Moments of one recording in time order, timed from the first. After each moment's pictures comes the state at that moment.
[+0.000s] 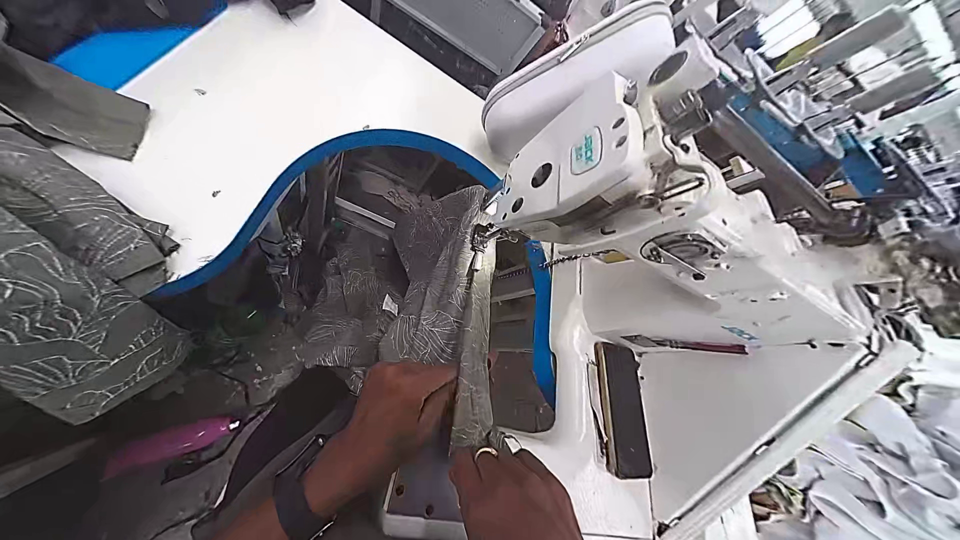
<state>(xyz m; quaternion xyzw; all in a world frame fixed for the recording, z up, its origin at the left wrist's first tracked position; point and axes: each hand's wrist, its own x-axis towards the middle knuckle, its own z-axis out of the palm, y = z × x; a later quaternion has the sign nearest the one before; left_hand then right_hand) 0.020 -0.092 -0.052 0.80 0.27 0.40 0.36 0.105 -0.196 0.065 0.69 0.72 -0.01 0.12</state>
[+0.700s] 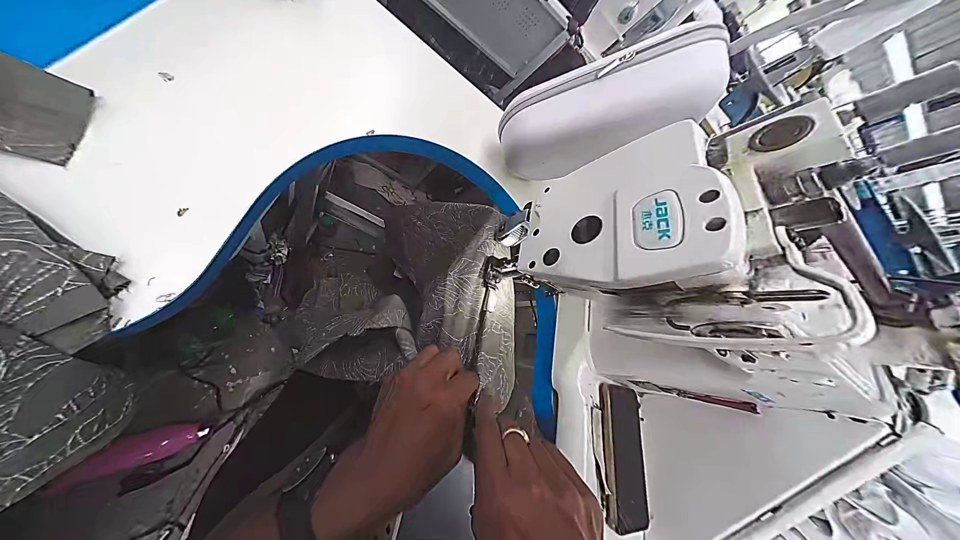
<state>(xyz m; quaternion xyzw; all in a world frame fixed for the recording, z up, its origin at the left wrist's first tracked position) 0.048 -0.048 -0.041 0.81 0.27 0.38 0.34 0.119 -0.134 0.058 0.73 0.65 0.16 0.13</state>
